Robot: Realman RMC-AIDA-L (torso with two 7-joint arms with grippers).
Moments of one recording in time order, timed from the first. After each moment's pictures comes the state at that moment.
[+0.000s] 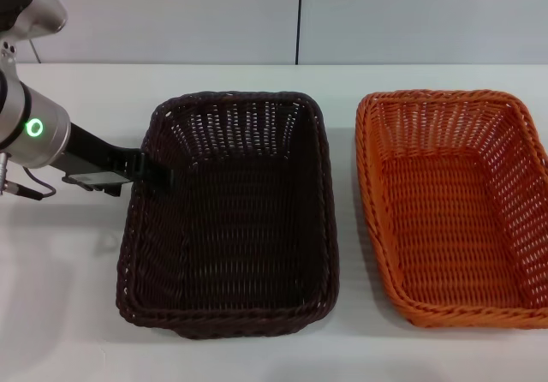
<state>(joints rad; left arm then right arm) -0.63 -2.06 -1.99 -1.30 2.65 -1.49 0.12 0.62 1.99 -0.06 -0.21 -0.90 -1.09 0.54</state>
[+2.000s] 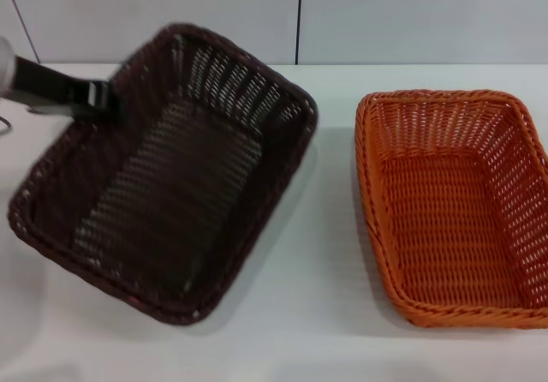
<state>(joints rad) -0.65 -2.03 -2.21 -1.39 2.57 -1.54 0.32 0.62 1.98 -0.05 -0.21 -0.90 -1.06 0.55</state>
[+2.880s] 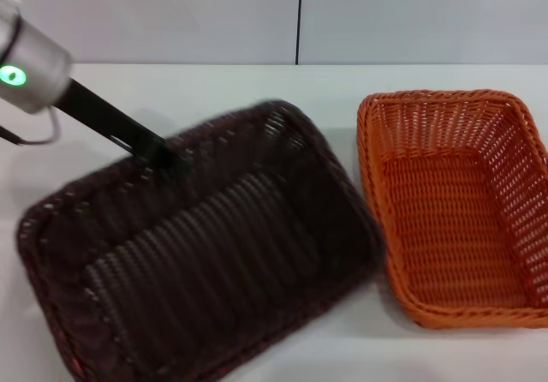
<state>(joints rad) -0.88 -1.93 -2.24 -0.99 2.51 -1.71 0.80 0.62 1.99 -0.05 -0.21 -0.90 -1.07 0.55</state>
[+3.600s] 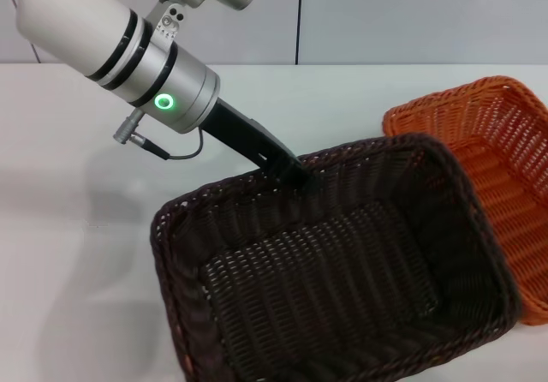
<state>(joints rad) -1.05 -2.06 -2.24 -0.70 2.43 -1.52 1.01 0.61 1.99 -0.06 -0.21 -0.90 -1.08 0.55</state>
